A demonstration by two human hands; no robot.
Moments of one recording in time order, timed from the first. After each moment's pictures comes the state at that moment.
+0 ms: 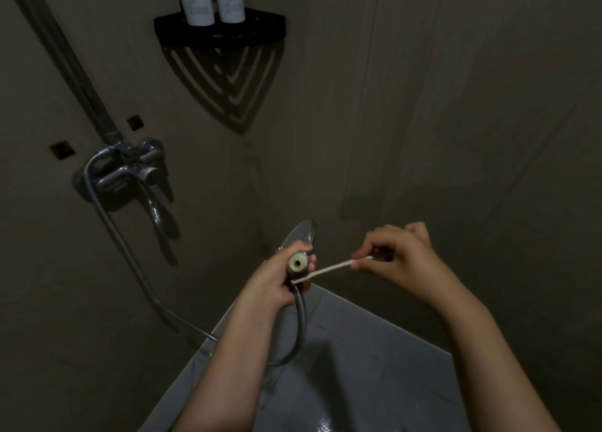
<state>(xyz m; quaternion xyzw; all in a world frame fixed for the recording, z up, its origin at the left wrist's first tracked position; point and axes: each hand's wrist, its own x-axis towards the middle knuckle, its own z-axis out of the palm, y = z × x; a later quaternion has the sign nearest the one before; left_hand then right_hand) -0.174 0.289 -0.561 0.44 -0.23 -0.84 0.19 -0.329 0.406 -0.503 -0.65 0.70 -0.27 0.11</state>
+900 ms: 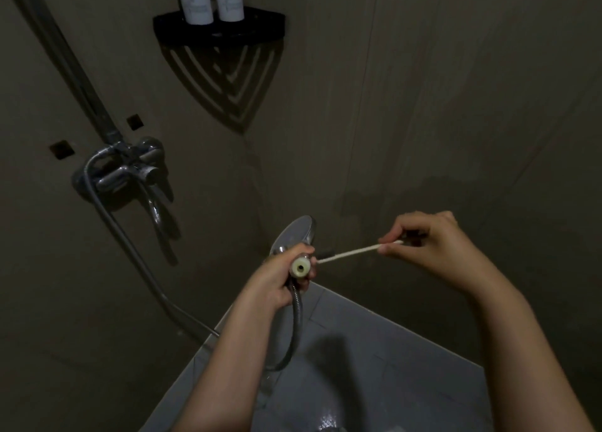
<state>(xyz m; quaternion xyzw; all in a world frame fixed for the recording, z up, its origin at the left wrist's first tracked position) -0.170 0.293 -0.556 0.46 -0.27 -0.82 0.19 -0.355 0.416 -0.486 -0.61 0.72 -0.31 0.16</state>
